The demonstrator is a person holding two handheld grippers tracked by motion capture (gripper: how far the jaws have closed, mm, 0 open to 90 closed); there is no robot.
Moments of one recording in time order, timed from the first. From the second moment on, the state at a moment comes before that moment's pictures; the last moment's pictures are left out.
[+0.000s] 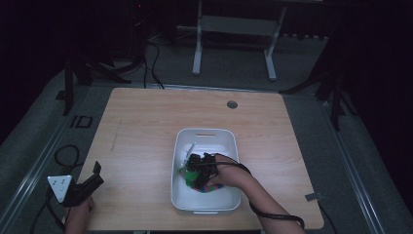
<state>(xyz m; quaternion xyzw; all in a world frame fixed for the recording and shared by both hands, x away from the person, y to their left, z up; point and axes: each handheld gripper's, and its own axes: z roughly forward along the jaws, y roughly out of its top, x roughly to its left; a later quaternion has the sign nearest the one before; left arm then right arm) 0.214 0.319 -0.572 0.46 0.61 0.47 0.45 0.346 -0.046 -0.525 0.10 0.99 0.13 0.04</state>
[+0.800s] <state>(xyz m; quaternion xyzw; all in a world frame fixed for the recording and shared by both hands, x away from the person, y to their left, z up) 0.214 0.319 -0.572 0.46 0.61 0.47 0.45 0.333 -0.075 -0.453 0.08 0.96 0.25 0.07</state>
